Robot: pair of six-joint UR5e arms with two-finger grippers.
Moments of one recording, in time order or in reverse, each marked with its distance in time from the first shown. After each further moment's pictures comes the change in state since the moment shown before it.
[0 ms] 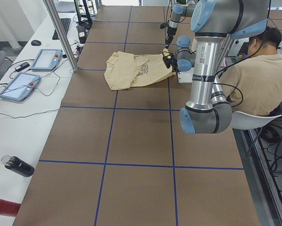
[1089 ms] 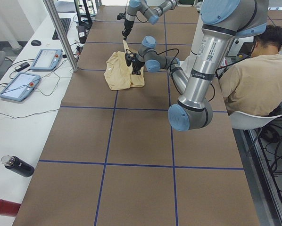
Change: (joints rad) left arm -0.430 -0.119 0.299 -0.096 -0.080 0.349; right arm 0.624 0.471 -0.494 -0.143 0.369 -0.470
